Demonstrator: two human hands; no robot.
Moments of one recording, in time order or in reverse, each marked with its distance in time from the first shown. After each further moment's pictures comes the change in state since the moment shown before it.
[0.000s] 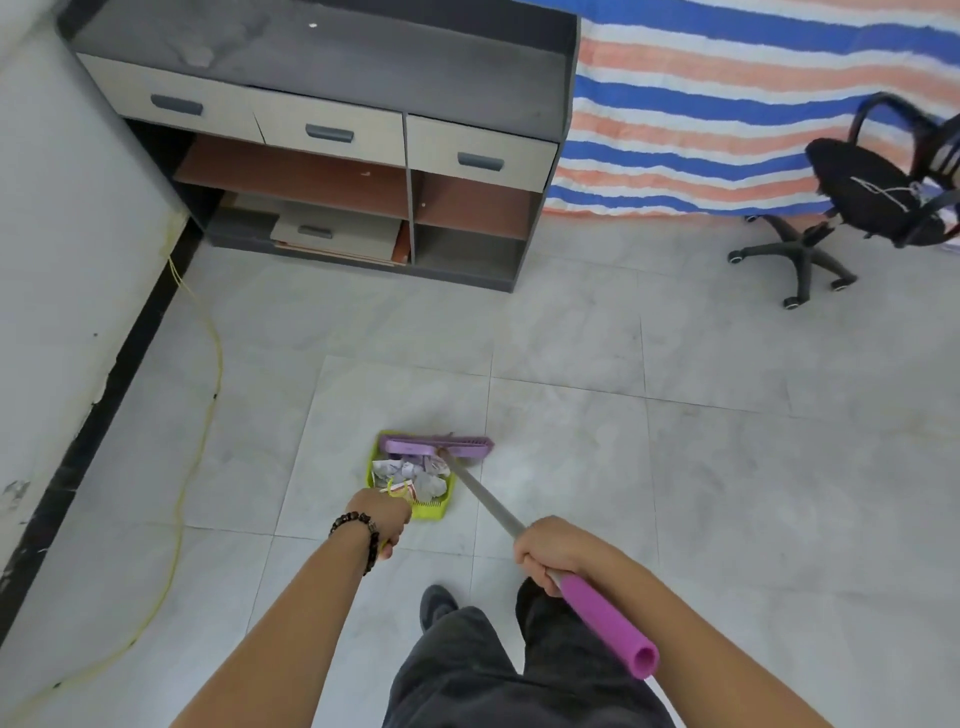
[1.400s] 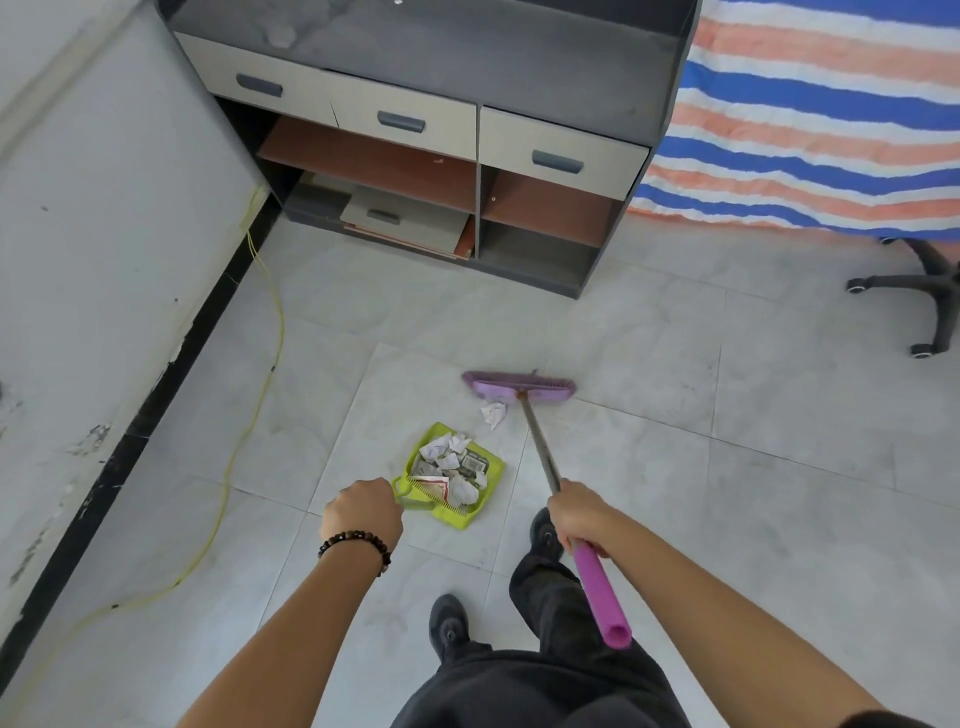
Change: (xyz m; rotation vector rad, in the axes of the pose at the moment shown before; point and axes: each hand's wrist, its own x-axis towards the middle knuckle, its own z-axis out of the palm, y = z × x) left_hand 0.015 0.062 -0.008 1.019 0.518 0.149; right_hand 0.098 -0.070 -0.107 -0.448 0.202 -0.025
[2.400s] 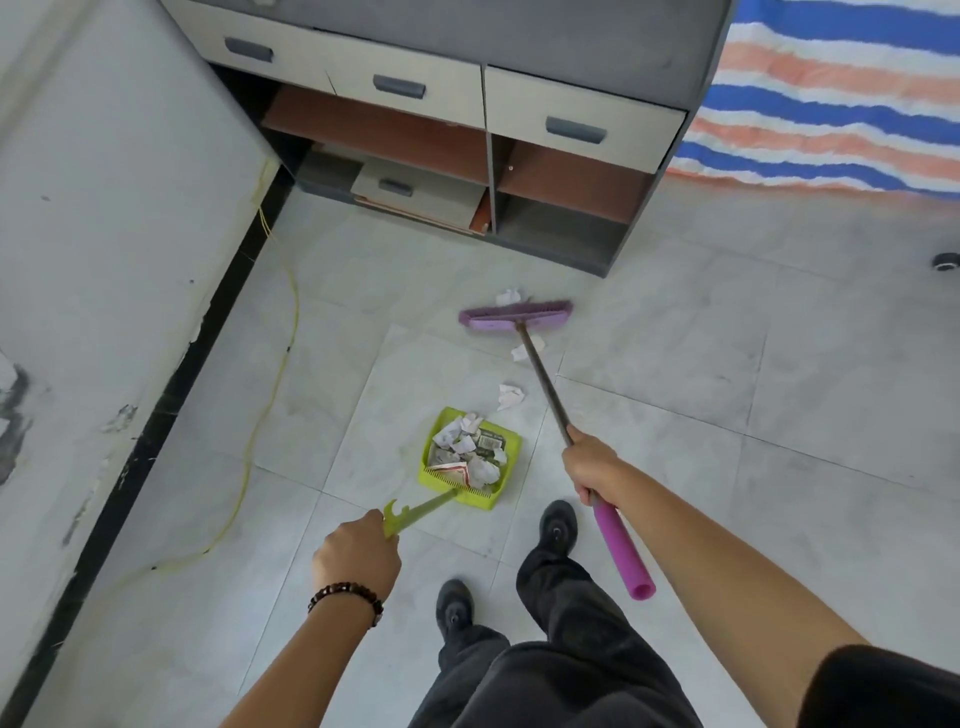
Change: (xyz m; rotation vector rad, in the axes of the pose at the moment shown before) left_hand -0.001 0.046 -0.006 -0.152 -0.051 -0.142; right_hand 0.079 -0.014 -0.100 0.176 -0.002 0.032
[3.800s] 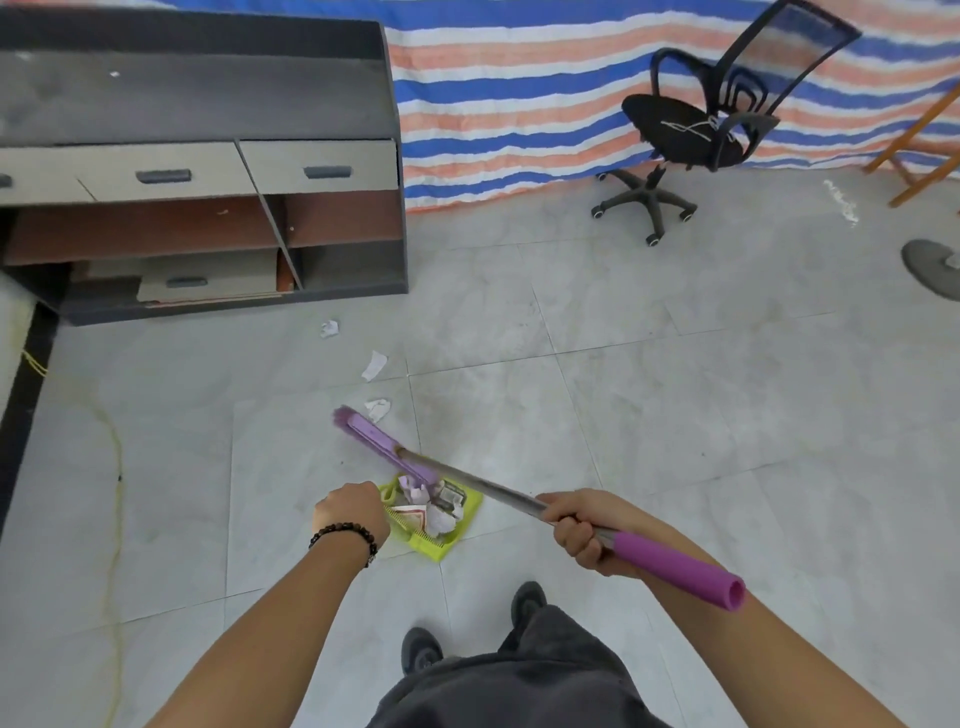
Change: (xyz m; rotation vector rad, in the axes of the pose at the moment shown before) left_hand -0.116 -0.051 0.068 0.397 0.049 0.585; right_hand -0.297 0.228 0.204 1.267 -0.212 0.115
